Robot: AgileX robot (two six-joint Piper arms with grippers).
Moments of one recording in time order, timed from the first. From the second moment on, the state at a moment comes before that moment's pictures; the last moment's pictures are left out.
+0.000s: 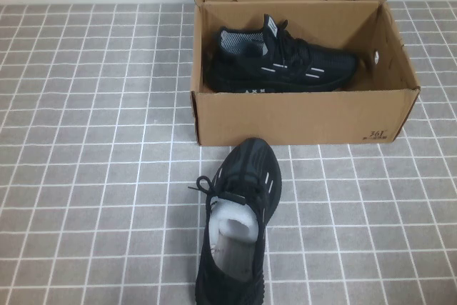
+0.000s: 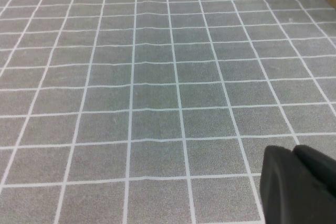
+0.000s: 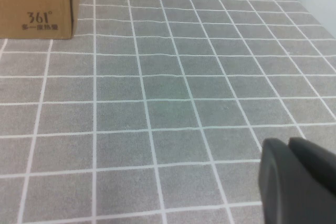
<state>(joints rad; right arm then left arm) -0.07 -0.01 0.03 -0.22 0.41 0.21 -0.09 -0.01 0.03 0.03 0.38 -0.06</state>
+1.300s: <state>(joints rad) -0.07 -0.01 0.03 -0.22 0.41 0.21 -0.09 -0.01 0.03 0.03 0.23 -0.06</state>
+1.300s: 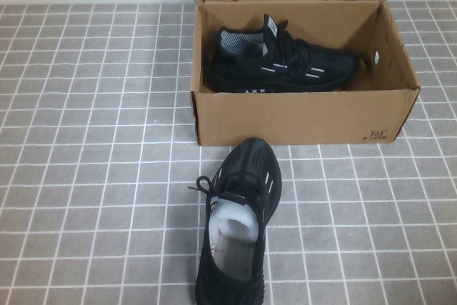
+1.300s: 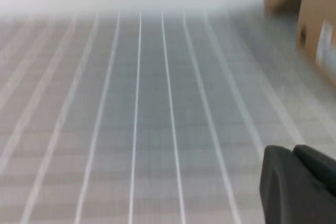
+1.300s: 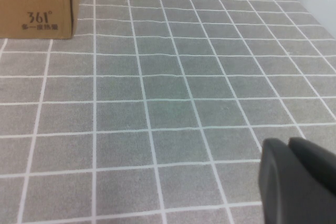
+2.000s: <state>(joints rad) -0.07 -0.01 0.03 -0.22 0.41 0.21 -0.09 -0.01 0.03 0.03 -0.64 -0.06</state>
